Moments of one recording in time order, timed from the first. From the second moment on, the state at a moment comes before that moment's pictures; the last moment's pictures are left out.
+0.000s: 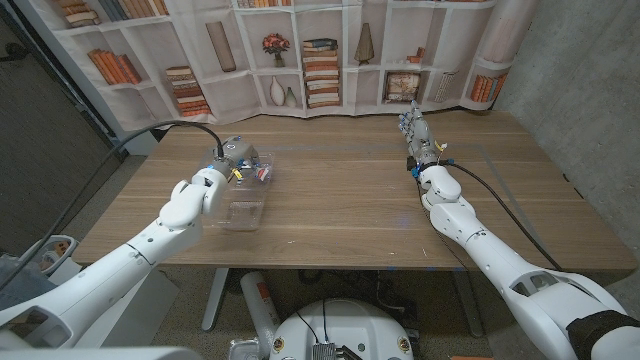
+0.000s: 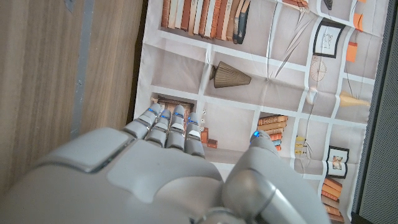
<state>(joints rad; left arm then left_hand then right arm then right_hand) 0.92 0.81 0.46 -1.78 0.99 0.39 -0.09 1.16 0.00 0.31 -0.10 0.21 0.89 -0.22 0.42 0.20 0.90 -0.22 0.18 0.19 0.41 -0.04 0.18 0.18 0.02 -0.01 0.20 0.18 -0.70 -0.31 -0.40 -1.13 0.60 0.38 -0.09 0.19 0.01 0.17 -0.05 0.25 0.23 0.05 0.20 0.19 0.24 0.08 0.22 0.18 0.11 0.04 0.19 0.18 0.11 -0.04 0.21 0.18</state>
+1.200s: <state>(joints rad) 0.96 0.83 0.43 -1.85 0.99 0.44 -0.09 1.16 0.00 0.31 -0.10 0.22 0.84 -0.23 0.40 0.20 0.85 -0.22 0.18 0.19 0.39 -0.04 0.18 0.18 0.01 0.00 0.20 0.18 -0.71 -0.31 -0.40 -1.16 0.60 0.37 -0.09 0.19 0.01 0.17 -0.05 0.25 0.23 0.05 0.20 0.19 0.25 0.08 0.22 0.18 0.11 0.04 0.19 0.18 0.12 -0.04 0.21 0.18</state>
